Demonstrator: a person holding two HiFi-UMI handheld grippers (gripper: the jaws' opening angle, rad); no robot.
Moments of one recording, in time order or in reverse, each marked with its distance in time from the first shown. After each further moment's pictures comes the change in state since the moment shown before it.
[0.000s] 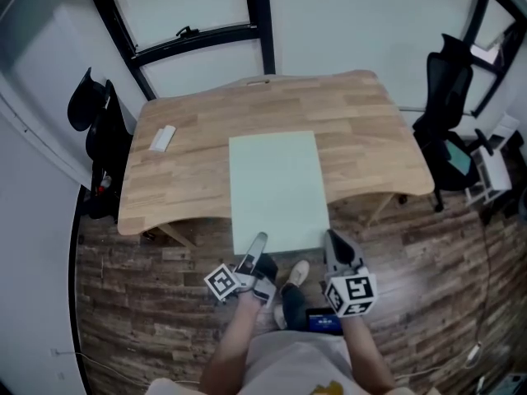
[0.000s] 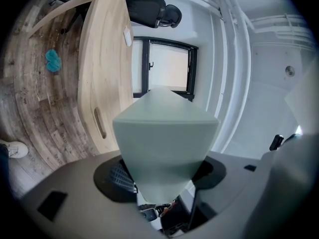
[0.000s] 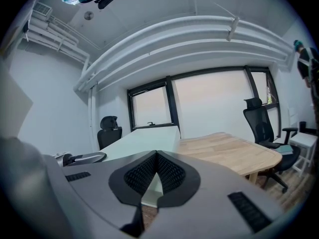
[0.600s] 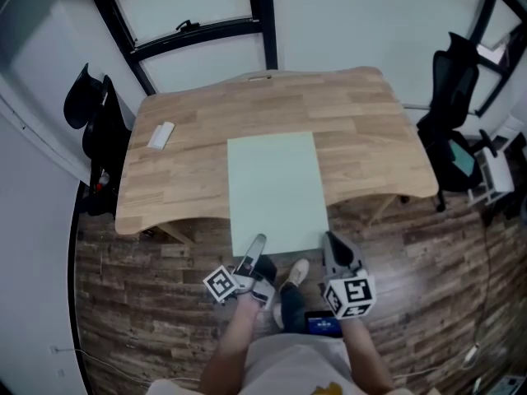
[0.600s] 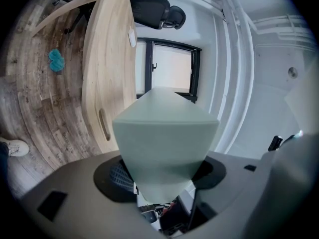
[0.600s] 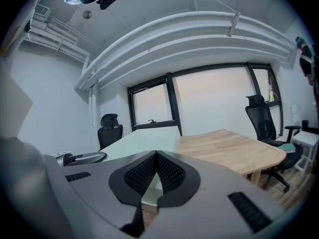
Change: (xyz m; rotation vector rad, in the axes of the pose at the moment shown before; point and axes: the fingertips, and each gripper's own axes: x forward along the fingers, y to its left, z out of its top) left arm 0.002 0.017 0.005 -0.021 -0.019 0.024; right arm 0.014 -0.003 -0.011 0.002 0.019 0.019
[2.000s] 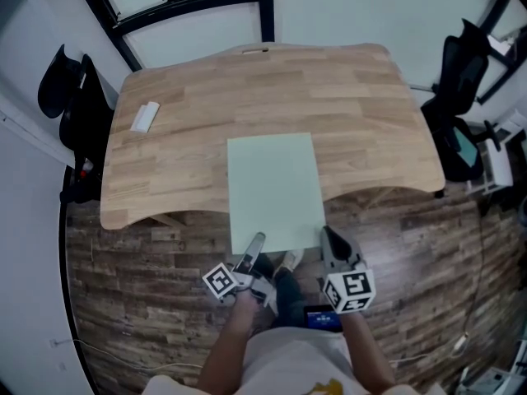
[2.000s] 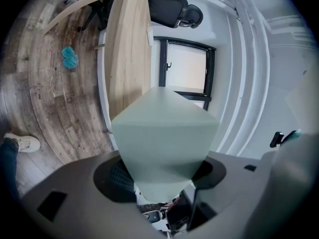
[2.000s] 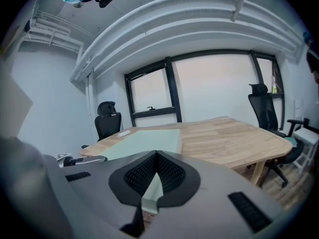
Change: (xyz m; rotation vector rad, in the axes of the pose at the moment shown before) left arm 0.004 0.073 0.010 -0.081 0.009 0.095; right arm 0.047 -0.014 -0.049 0.007 0.148 0.008
